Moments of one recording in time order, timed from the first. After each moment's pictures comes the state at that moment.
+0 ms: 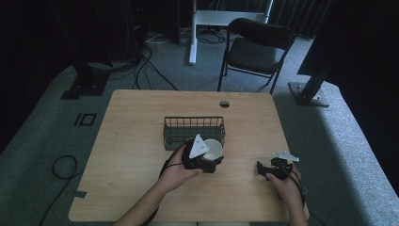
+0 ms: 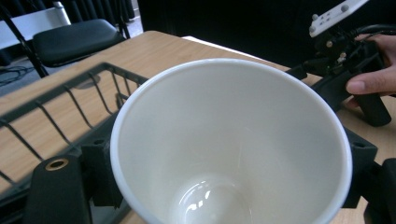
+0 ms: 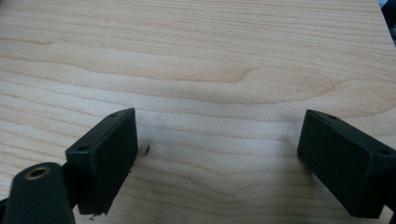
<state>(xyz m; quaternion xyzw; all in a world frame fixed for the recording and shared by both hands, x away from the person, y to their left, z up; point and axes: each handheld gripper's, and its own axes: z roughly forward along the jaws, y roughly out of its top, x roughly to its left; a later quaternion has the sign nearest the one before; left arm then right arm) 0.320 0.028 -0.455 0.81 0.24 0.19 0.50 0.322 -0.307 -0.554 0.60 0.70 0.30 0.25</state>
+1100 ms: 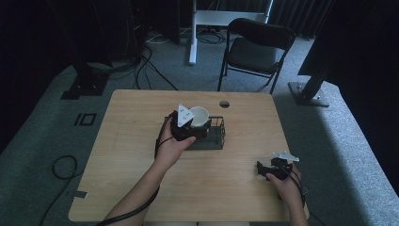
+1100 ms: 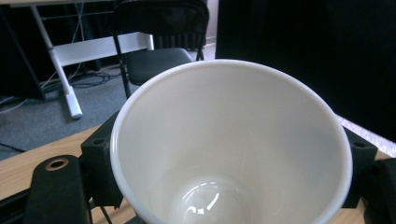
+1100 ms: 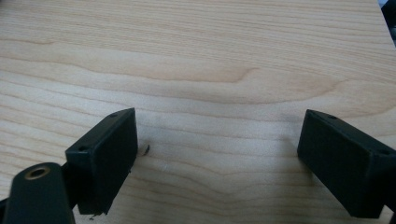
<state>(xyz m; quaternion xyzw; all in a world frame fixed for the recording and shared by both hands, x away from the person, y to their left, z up) 0.373 0.054 -0.403 0.72 0.37 0.27 0.52 0.322 -0.307 -0.554 0.60 0.70 0.30 0.25</state>
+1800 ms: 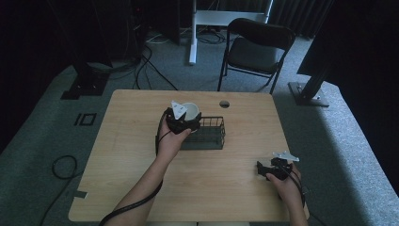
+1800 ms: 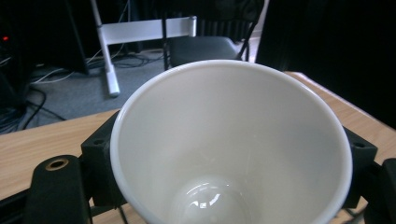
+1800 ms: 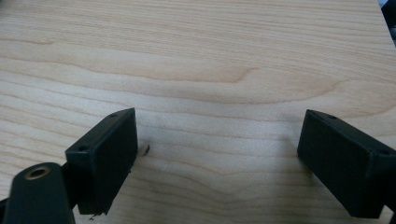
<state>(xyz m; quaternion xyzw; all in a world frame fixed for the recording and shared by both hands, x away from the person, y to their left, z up) 0.413 0.067 -0.436 0.70 0.44 0.30 0.48 0.322 -0.307 -0.554 0.60 0.70 0.30 0.25</state>
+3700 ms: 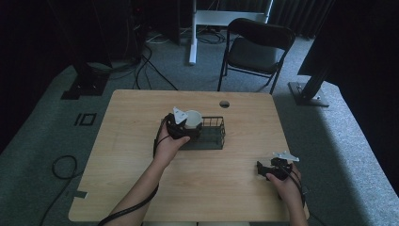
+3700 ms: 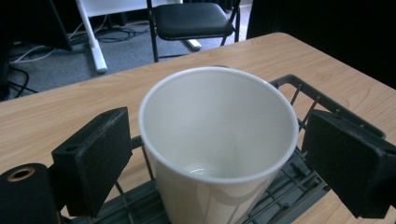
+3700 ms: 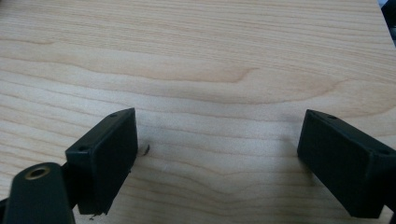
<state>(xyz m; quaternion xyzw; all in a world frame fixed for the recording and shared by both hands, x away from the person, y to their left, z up) 0.403 0.072 -0.448 0.74 0.43 0.26 0.45 0.322 -0.307 -0.554 0.60 0.70 0.30 0.25</state>
